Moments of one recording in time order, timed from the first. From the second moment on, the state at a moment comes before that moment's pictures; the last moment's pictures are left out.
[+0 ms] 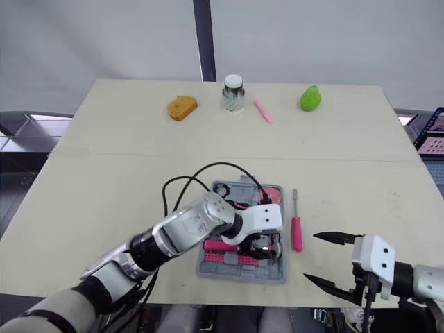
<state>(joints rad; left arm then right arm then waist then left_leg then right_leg) -0.81 0.19 -0.74 -0.20 -0.10 1.15 -0.79 0.47 -0.84 -0.44 -0.45 0.47 0.07 1.19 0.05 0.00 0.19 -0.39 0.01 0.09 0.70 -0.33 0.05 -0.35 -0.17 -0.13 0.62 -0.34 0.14</state>
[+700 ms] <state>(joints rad) -0.42 0.27 -0.45 -0.25 -0.24 0.53 -0.89 0.46 -0.84 -0.44 -0.45 0.47 0.09 1.18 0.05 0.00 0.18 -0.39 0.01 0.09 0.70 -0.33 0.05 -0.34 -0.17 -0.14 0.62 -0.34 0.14</state>
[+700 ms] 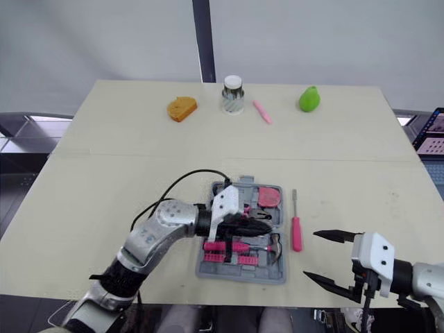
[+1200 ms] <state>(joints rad) -0.34 0.28 -0.48 -0.06 -0.14 0.25 -0.90 0.46 -0.82 -0.44 -0.45 0.47 0.09 1.17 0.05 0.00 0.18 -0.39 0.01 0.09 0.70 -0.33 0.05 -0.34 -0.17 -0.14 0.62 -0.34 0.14</state>
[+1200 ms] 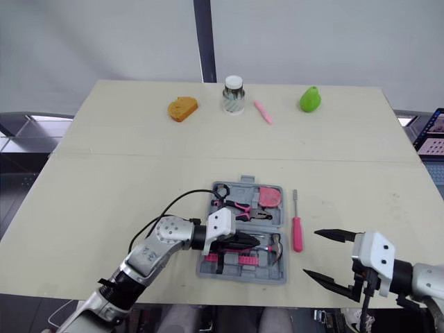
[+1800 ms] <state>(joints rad) -0.30 0.29 -0.49 0.02 -0.10 0.19 -0.90 0.49 -0.82 -0.44 -0.46 0.47 0.09 1.15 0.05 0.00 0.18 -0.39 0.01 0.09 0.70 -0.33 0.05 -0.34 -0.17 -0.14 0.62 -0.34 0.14</state>
